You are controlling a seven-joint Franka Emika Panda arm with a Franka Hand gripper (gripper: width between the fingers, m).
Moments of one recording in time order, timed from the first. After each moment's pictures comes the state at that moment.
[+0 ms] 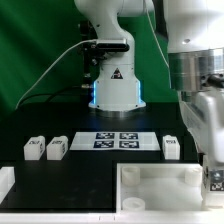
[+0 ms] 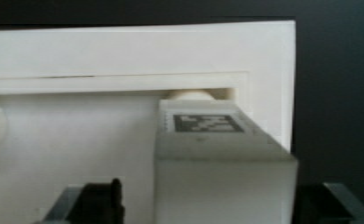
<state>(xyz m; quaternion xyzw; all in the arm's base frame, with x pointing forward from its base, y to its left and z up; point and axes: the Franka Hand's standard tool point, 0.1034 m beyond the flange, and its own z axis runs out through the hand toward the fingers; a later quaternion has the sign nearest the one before) 0.629 0.115 0.079 -0.73 0.68 0.01 0.07</state>
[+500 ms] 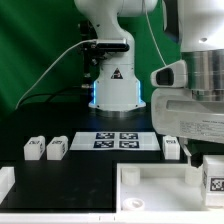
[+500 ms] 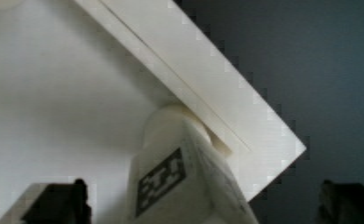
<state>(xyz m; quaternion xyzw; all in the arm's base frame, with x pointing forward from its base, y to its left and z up) 0.627 0.126 0.079 -0.94 0.34 -0.02 0.06</state>
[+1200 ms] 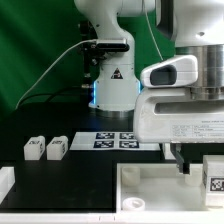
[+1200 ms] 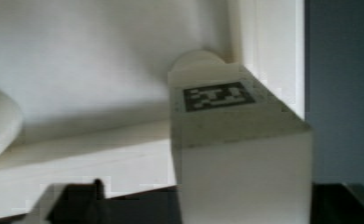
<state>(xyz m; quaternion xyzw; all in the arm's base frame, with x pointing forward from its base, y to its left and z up) 0.642 0.109 0.084 -0.99 0.11 -0.04 0.03</state>
